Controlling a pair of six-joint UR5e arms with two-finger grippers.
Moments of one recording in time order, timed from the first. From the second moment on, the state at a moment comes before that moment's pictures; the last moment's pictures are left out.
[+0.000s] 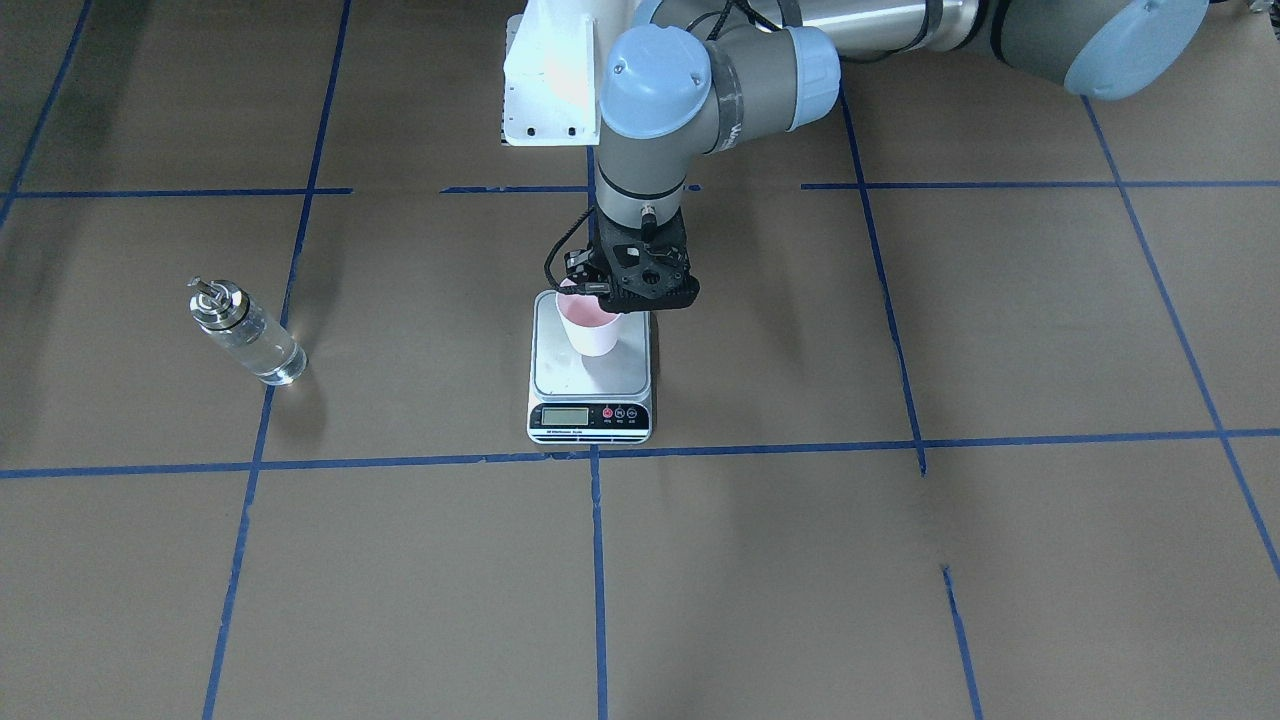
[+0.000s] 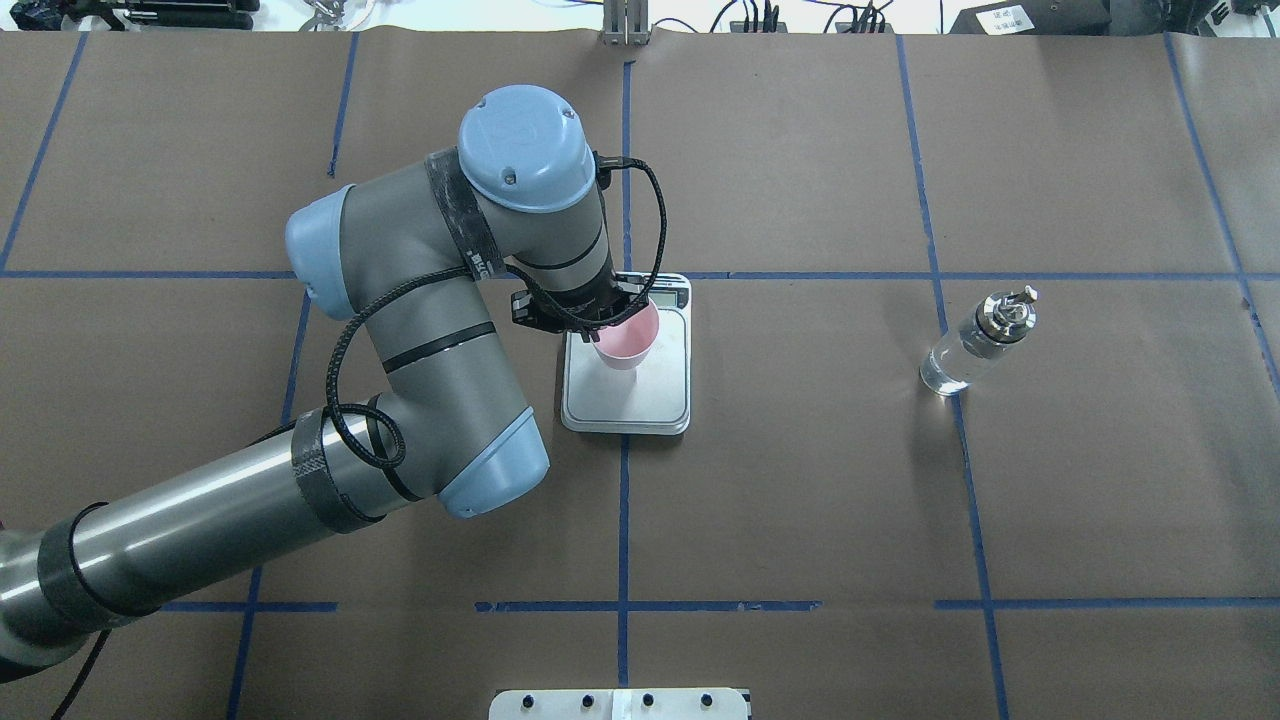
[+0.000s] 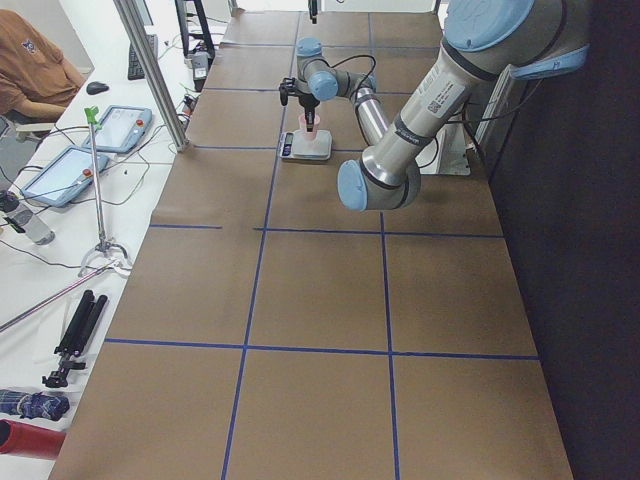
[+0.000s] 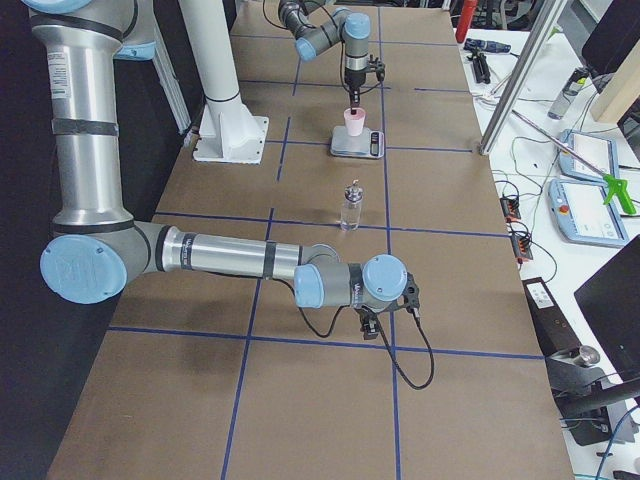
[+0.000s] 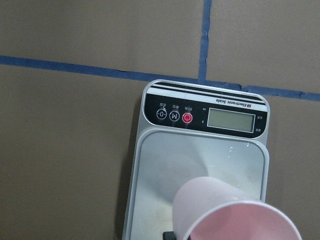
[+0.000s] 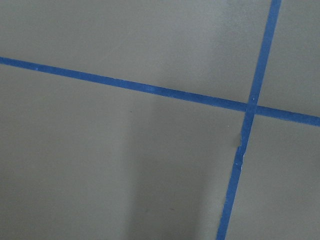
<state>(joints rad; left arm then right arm) -0.58 -2.44 -1.56 -1.52 -1.96 -1.27 1.48 -1.56 1.47 -1.40 2.55 -0.08</state>
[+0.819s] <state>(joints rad) -0.57 -2.44 -1.54 -1.55 -1.95 -1.27 1.48 -1.57 1.47 -1.40 2.55 -0.09</state>
